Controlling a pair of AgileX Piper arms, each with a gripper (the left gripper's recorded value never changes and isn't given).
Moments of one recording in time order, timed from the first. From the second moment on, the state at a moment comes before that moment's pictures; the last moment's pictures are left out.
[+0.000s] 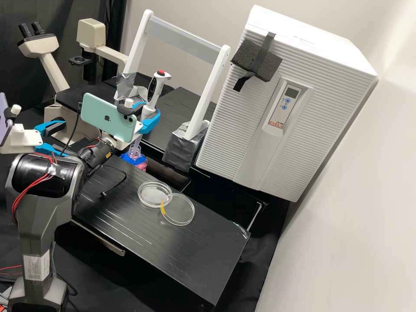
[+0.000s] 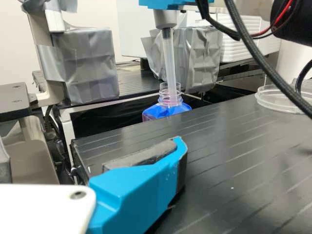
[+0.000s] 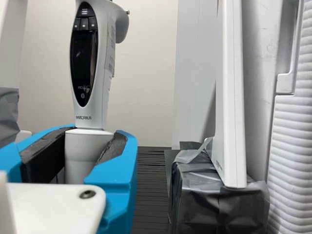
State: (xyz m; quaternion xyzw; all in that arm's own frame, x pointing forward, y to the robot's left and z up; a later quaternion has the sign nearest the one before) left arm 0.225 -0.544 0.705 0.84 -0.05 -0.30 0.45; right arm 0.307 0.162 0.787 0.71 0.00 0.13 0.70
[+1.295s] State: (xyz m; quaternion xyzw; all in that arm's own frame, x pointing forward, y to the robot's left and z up) left arm 0.220 -0.578 0.702 0.82 -0.12 -0.35 0.43; right arm 0.225 0.162 0.911 0.71 -0.02 0.28 0.65
